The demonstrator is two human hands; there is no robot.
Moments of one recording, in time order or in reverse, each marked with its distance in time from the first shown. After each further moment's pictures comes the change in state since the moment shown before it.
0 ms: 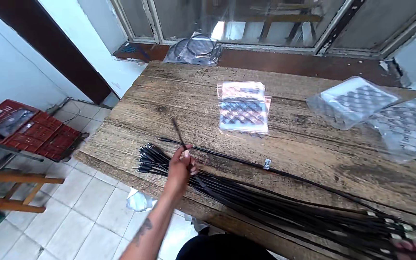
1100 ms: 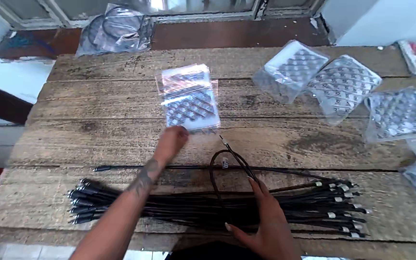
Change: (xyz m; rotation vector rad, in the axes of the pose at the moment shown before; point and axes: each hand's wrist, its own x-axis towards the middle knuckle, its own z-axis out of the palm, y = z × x) left_hand 0.169 -0.016 0.125 1.254 -0.609 0.463; right_hand -0.039 0.084 0.099 -1.300 -0.454 -0.551
